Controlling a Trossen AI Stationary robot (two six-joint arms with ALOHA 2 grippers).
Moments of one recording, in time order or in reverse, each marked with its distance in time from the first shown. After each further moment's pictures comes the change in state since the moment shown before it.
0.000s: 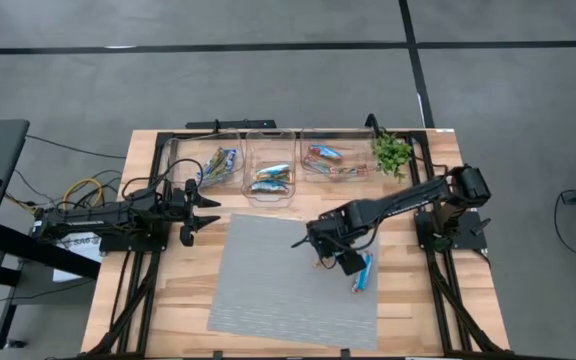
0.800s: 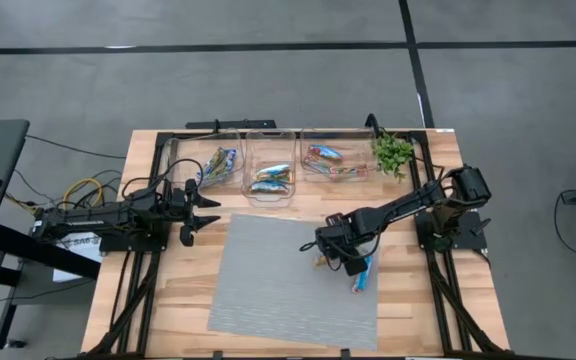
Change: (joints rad) left arm 0.000 0.000 0.000 0.000 0.000 0.000; right arm 0.012 0.000 -0.259 0.272 0.077 0.056
